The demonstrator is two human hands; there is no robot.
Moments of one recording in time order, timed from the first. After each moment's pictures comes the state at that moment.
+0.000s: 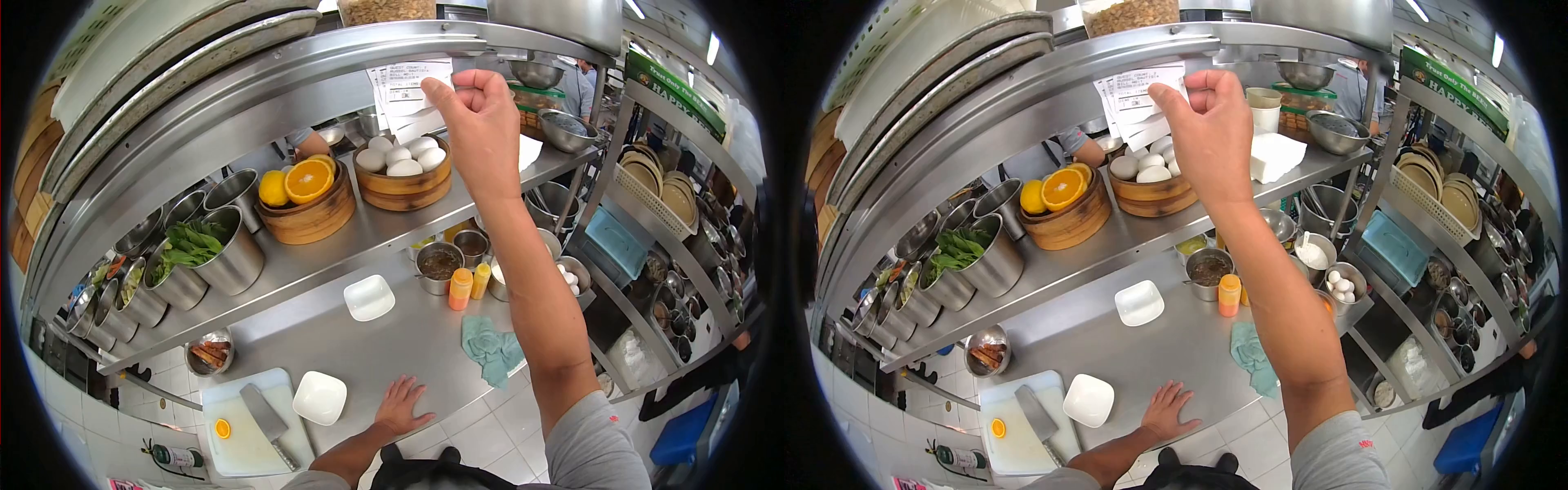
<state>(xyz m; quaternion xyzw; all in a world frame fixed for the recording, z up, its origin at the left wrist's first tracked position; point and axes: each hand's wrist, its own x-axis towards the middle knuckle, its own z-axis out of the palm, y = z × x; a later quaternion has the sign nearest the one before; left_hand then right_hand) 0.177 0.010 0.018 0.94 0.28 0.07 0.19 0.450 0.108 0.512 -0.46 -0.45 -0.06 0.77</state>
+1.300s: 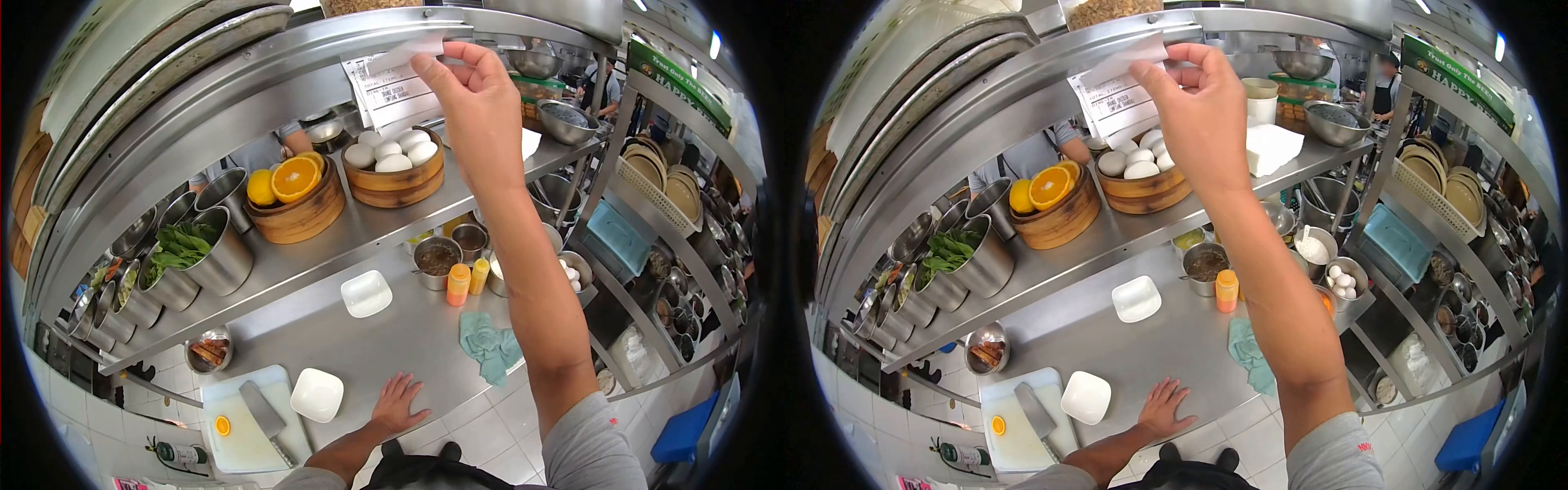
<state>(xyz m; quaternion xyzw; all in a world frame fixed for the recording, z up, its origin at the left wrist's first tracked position) 0.178 0.010 0.019 0.94 0.28 0.07 0.19 0.459 0.106 0.520 -0.38 -0.49 0.00 0.79</state>
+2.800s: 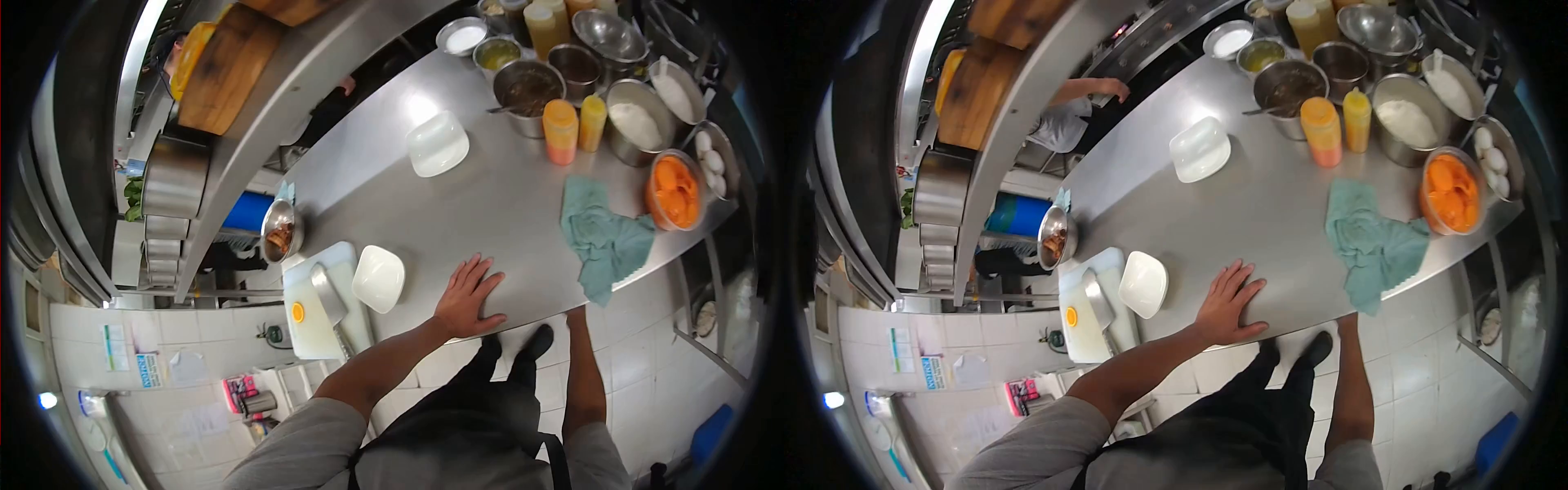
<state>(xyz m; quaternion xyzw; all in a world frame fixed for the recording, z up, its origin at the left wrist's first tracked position) 0.201 0.016 0.023 0.93 0.29 0.01 0.21 0.471 -0.188 -0.382 -0.78 -0.44 0.44 0.08</state>
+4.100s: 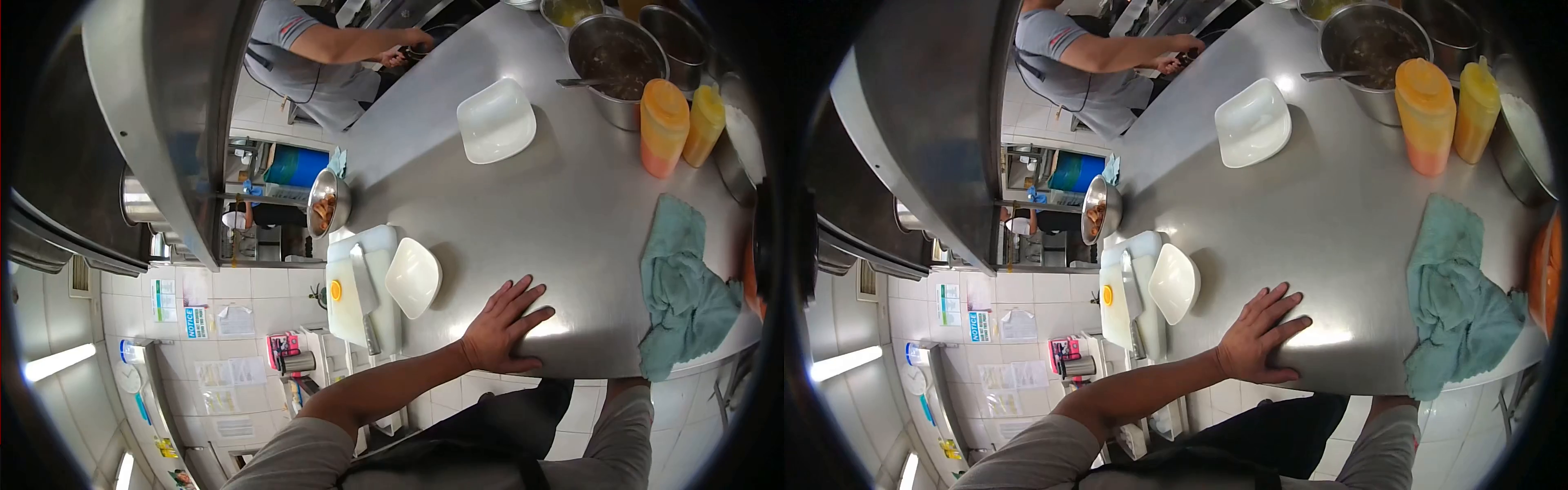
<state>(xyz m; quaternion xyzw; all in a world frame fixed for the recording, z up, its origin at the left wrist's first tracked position) 0.202 0.025 0.011 0.93 0.30 0.00 0.23 0.471 -0.180 -0.431 -0.87 -0.26 0.41 0.02</state>
